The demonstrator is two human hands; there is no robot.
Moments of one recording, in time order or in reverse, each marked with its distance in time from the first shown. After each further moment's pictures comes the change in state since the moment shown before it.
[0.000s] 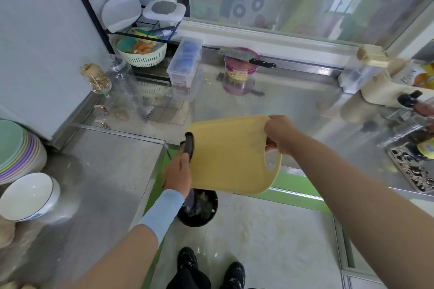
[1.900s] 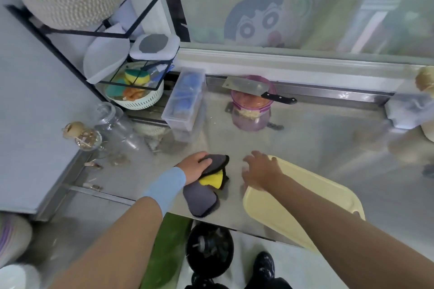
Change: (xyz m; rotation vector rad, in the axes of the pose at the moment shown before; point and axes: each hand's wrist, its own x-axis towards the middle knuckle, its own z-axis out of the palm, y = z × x) left_hand 0.242 0.130 0.045 0.454 -0.514 0.033; right_hand 0.215 -0.020 0.045 -1.077 -0.265 -0.332
